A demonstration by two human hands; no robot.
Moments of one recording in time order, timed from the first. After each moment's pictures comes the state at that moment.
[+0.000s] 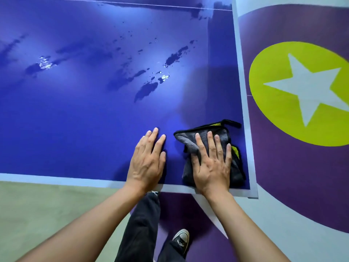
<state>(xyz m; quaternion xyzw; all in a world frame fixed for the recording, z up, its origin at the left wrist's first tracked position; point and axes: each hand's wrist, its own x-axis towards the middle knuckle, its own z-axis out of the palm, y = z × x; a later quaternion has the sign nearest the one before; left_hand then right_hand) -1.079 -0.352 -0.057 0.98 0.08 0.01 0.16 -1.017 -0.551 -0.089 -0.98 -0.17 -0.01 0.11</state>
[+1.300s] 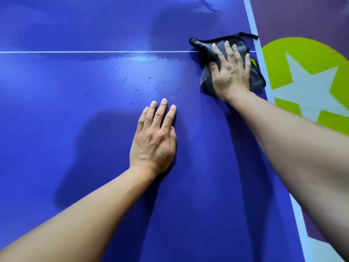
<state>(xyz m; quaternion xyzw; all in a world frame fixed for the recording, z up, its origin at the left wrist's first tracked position) -0.663 -0.181 -0.079 0.99 0.03 0.03 0.13 -0.436 -0.350 -0.087 -0.99 -0.11 0.01 0.09</state>
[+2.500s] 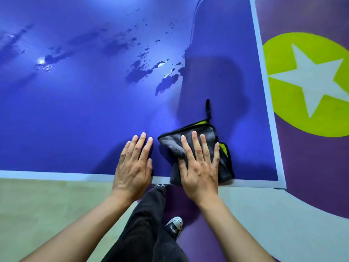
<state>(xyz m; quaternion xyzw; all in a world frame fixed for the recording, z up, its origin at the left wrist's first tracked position) -1.152 -0.259 -0.065 0.99 0.08 -0.01 0.12 -1.081 -0.455 -0.090 -0.97 -0.23 -0.03 0.12</state>
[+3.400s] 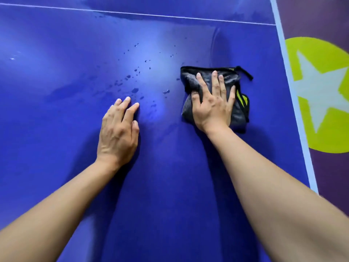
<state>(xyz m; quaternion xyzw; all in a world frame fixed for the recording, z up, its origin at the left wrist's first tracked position) -0.866 -0.077 -0.069 0.97 0.13 0.06 0.17 -0.707 -0.285 -0.086 -0.99 -0.10 0.00 0.11</state>
